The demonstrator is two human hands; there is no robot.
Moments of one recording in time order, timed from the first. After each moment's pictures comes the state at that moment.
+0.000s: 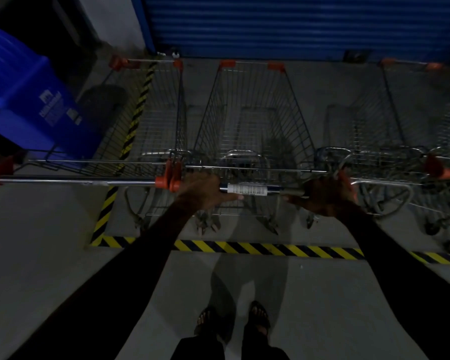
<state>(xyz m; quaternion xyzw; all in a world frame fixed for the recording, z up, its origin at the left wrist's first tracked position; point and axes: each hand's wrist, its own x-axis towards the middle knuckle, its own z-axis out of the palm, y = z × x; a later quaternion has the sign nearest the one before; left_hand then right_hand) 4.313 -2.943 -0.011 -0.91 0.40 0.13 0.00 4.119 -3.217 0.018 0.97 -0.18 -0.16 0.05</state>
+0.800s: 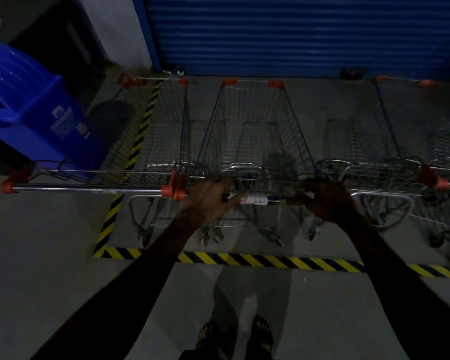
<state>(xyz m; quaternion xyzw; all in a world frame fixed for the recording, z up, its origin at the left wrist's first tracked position) 4.289 -2.931 0.006 -0.88 0.44 0.01 -0.17 4.113 -3.226 0.009 0.97 -0.19 0.03 -0.11</state>
